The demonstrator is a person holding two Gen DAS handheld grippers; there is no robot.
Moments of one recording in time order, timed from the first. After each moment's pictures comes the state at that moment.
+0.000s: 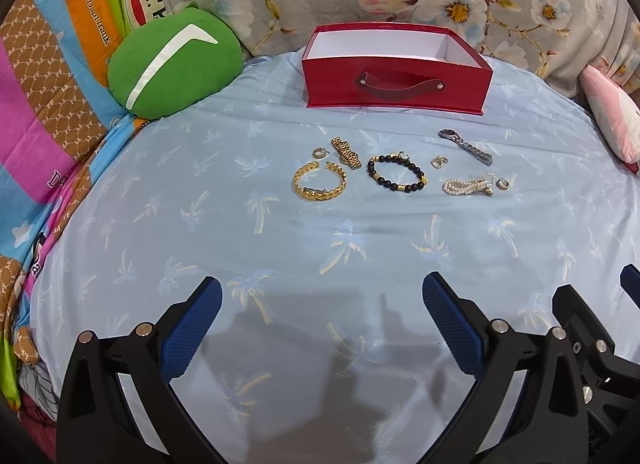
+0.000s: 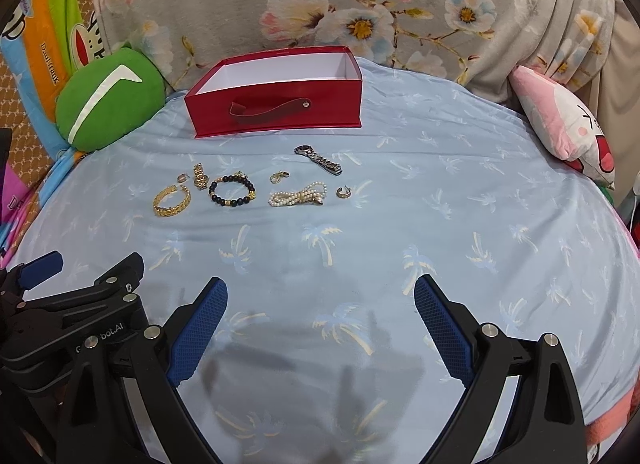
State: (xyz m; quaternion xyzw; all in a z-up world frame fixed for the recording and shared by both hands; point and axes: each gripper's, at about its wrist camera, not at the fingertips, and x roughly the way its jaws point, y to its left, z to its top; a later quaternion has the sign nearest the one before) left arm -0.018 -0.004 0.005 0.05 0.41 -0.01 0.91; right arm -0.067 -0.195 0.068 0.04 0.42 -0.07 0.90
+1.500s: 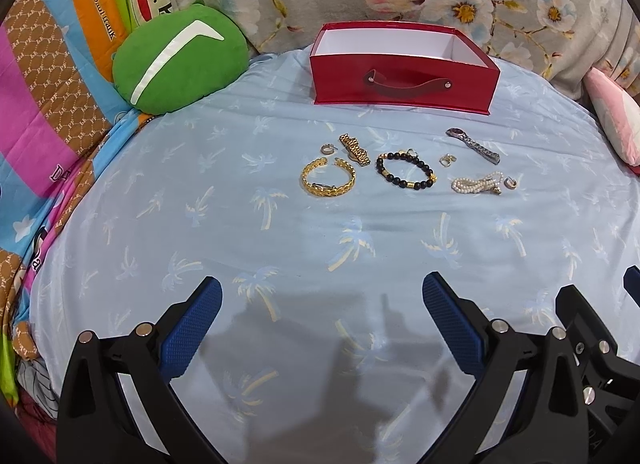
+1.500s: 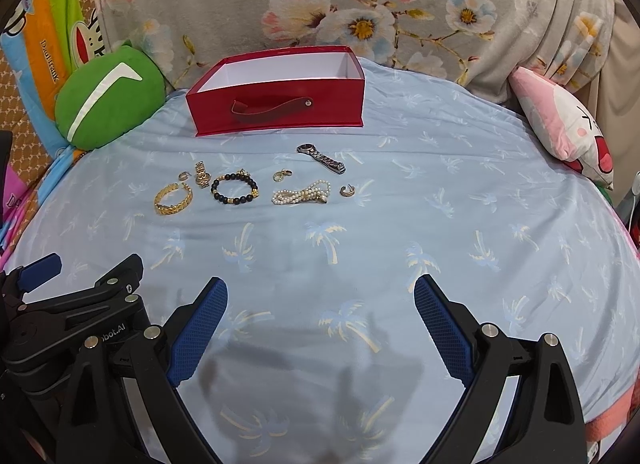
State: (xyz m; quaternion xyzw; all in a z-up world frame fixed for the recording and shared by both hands) left arm -0.018 0.002 0.000 0.05 0.41 -0.01 0.91; right arm -0.069 -0.193 0.066 0.04 0.42 -0.07 0.90
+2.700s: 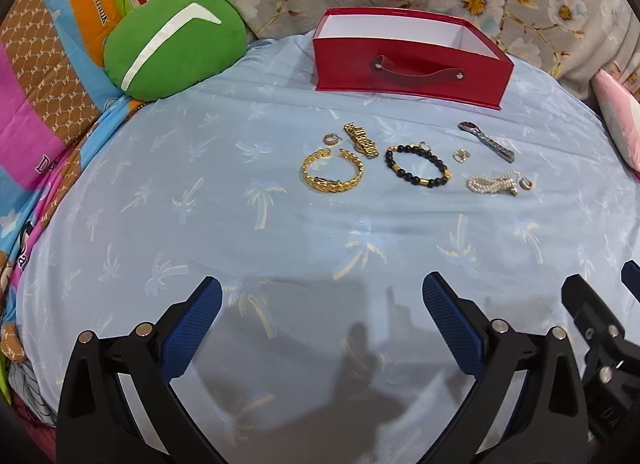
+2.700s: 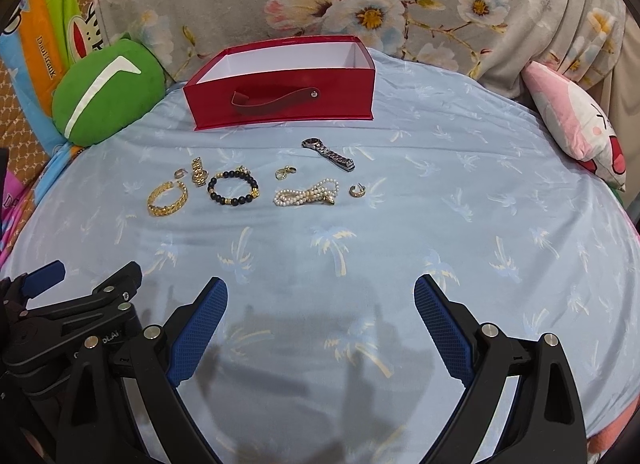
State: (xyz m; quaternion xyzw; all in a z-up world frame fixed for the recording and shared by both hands) left arm 0.011 0.010 -0.021 0.03 0.43 0.00 0.90; right arm -0.036 -0.199 0.048 0.05 0.43 -0.06 0.90
